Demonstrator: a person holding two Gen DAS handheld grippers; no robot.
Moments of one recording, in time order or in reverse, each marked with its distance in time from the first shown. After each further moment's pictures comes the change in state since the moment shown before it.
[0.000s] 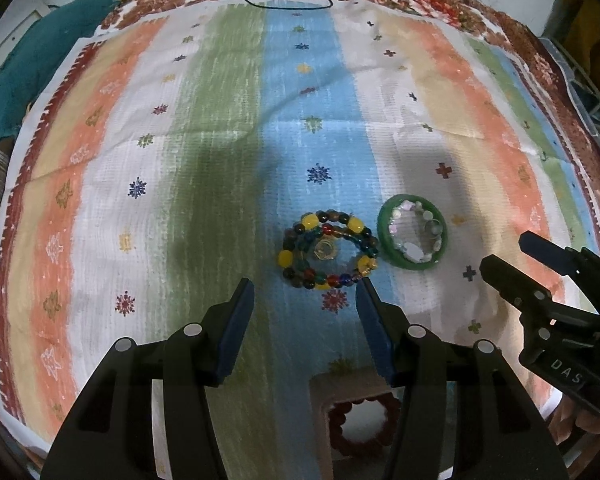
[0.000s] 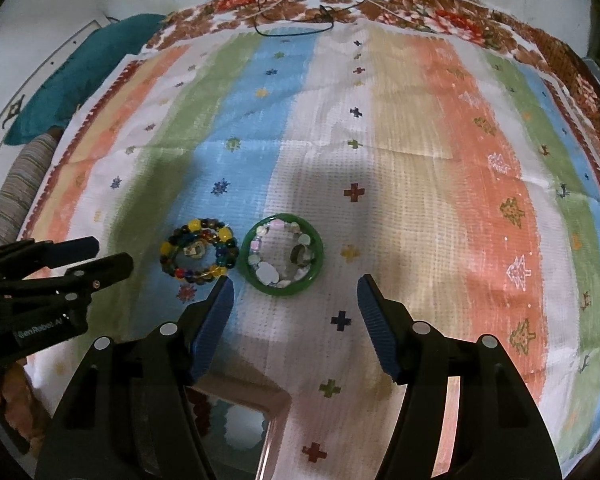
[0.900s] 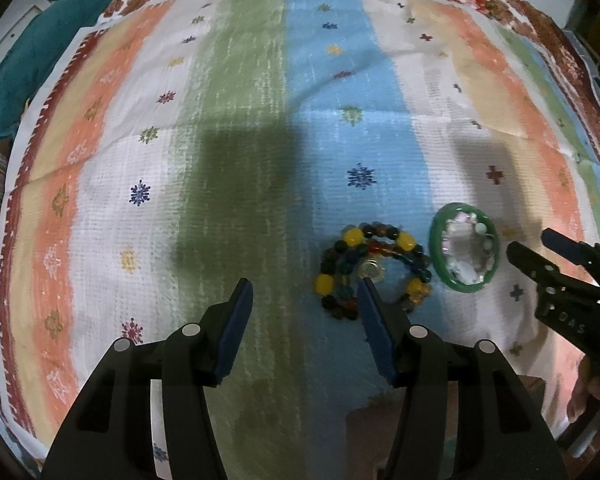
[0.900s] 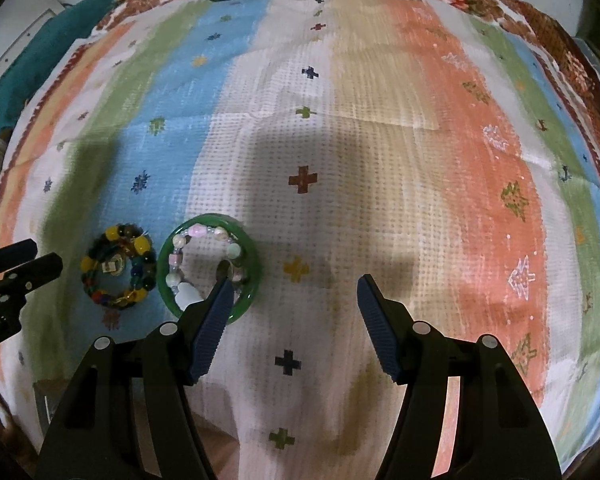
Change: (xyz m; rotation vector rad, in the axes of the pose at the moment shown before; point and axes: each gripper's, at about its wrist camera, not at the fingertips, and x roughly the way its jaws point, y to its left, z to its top) left arm 0.042 0.019 0.021 -0.005 0.061 0.066; right arm 0.061 -0.028 0.017 0.048 0.105 -0.102
